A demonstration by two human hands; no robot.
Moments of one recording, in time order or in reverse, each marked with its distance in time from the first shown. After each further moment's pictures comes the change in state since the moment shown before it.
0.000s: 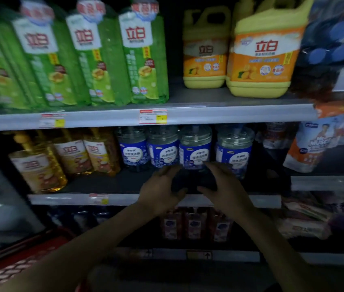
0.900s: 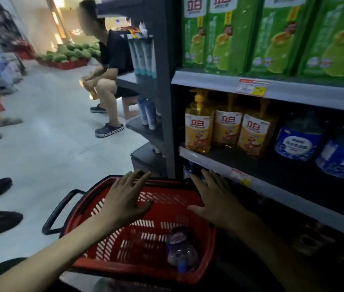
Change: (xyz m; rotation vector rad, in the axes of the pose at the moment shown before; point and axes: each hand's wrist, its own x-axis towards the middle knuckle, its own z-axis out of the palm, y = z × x) left_hand -0.334 -0.289 -0.135 0.434 0.083 -0.633; right_hand -0.006 -0.306 0.243 -0.281 -0.650 -0.557
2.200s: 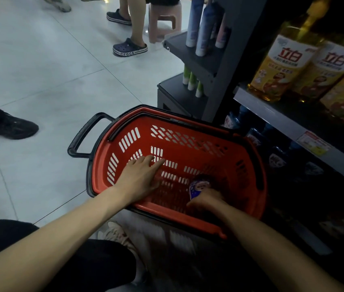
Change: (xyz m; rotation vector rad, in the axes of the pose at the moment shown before) left_hand -0.069 -0.084 0.123 -0.009 -0.288 -0.050; right_hand 0.072 -0.077 0.229 -0.021 -0.650 0.543
